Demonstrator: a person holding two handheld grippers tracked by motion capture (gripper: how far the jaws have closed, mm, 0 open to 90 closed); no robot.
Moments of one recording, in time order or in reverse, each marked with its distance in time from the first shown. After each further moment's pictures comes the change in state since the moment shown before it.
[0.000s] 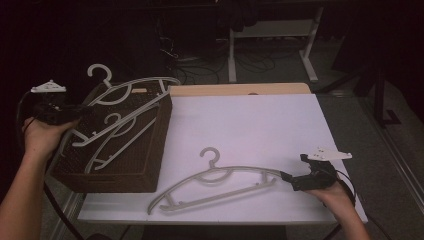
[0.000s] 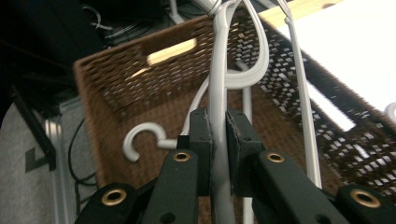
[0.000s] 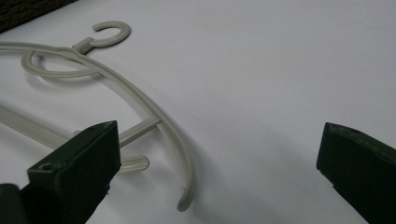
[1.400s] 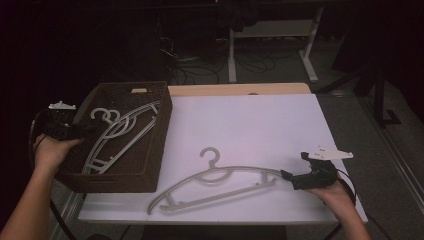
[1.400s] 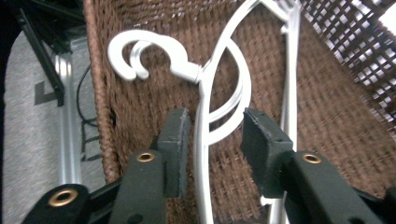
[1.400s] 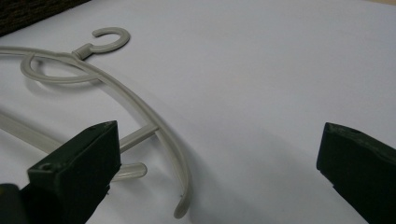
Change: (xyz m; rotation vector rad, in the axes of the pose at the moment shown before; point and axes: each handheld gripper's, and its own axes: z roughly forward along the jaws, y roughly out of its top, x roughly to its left) left arm -0.002 -0.043 0.036 0.144 0.052 -0.100; right arm 0.000 0.003 -0.002 -0.018 -0.008 -0.018
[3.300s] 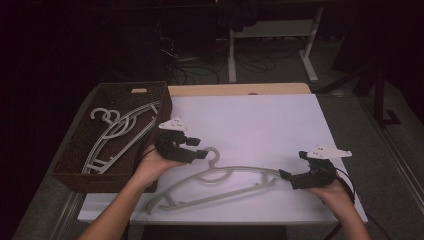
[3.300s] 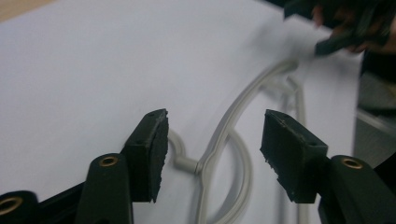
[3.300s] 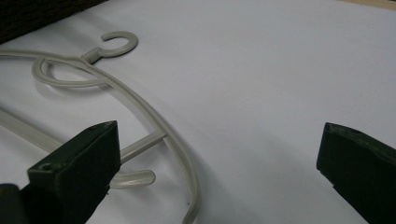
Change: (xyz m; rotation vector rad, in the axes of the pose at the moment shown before) left arm -0.279 0.027 0.064 -0.060 -0.618 0.365; right arm 0.002 0.005 0.001 -0.004 0.023 -0.013
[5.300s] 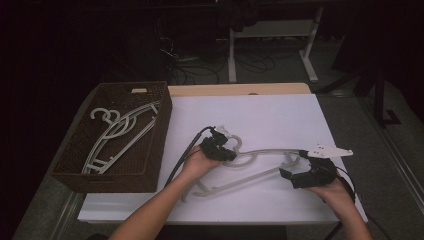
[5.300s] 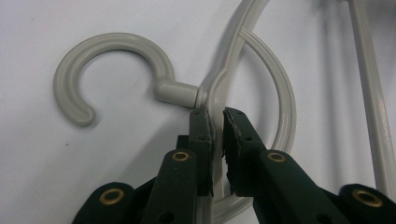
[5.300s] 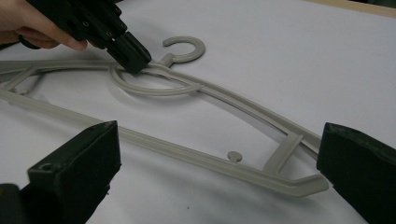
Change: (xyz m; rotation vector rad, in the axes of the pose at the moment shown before) left arm 0.014 0.010 0.132 0.174 -0.020 -0.021; right arm -0.001 0.003 -0.002 -0.013 0.007 -0.007
